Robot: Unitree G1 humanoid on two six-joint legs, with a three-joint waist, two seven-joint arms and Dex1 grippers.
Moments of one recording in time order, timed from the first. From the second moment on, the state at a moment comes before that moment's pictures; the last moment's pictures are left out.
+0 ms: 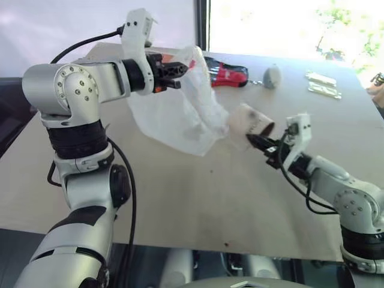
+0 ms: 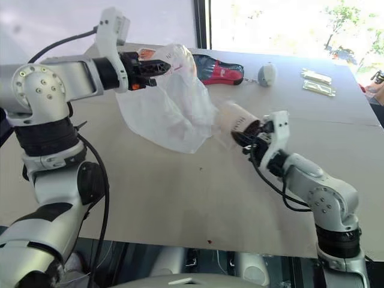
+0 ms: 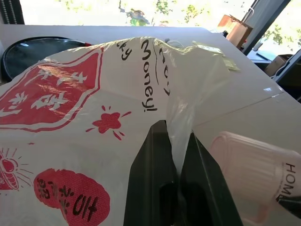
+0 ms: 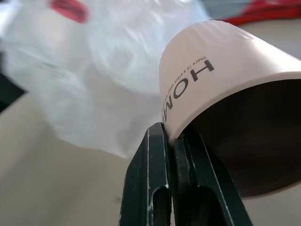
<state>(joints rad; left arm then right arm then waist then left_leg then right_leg) -1.14 0.50 0.24 -0.03 -0.50 1.46 -0.48 -0.32 -0.40 -0.07 -0.51 0.97 0.93 0.20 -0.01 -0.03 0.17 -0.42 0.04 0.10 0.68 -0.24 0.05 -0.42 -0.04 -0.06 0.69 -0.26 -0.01</state>
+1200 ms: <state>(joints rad) -1.06 0.66 0.27 -0.19 -0.65 1.61 -0.49 -0.45 -0.50 -0.07 -0.45 0.91 0.94 0.27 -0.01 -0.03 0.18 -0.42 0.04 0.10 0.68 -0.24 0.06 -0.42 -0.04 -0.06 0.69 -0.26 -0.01</state>
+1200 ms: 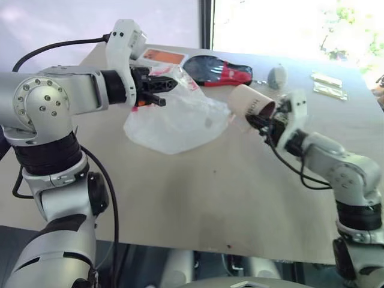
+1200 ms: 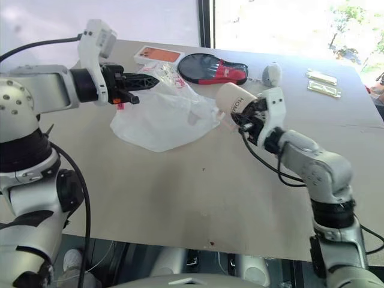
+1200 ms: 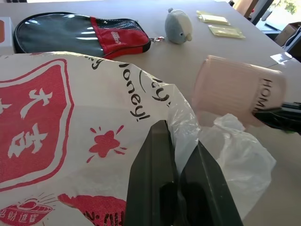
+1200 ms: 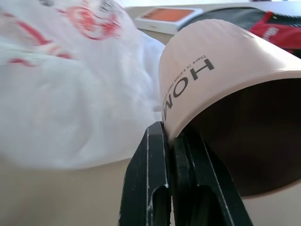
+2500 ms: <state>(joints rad) -1.16 0.59 0.29 -0.06 -0.75 1.61 -0.38 -0.60 -0.30 0.35 -0.24 0.53 0.70 0.64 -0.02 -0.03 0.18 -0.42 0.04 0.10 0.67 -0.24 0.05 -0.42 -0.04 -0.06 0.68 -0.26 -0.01</state>
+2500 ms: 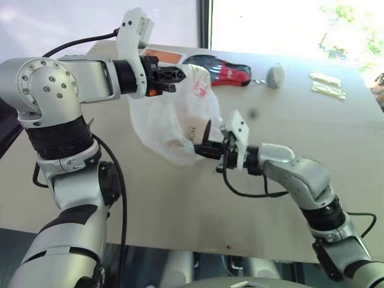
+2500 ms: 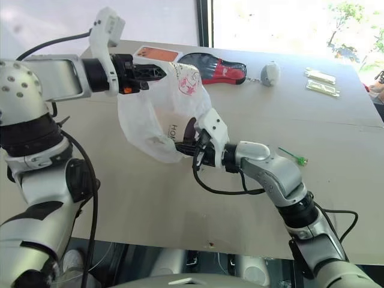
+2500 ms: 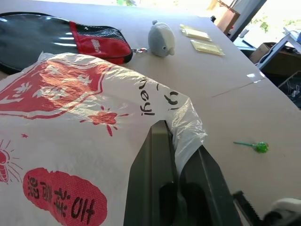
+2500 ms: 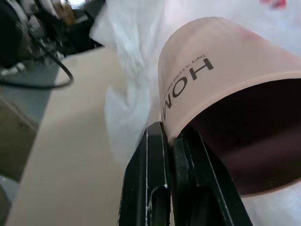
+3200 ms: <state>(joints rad) -1.08 0.64 0.28 -0.06 -1.21 1.61 -0.17 -0.84 -0.10 0.19 0.12 0.34 0.65 0.48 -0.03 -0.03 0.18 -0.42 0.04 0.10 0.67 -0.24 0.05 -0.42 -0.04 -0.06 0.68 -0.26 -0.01</state>
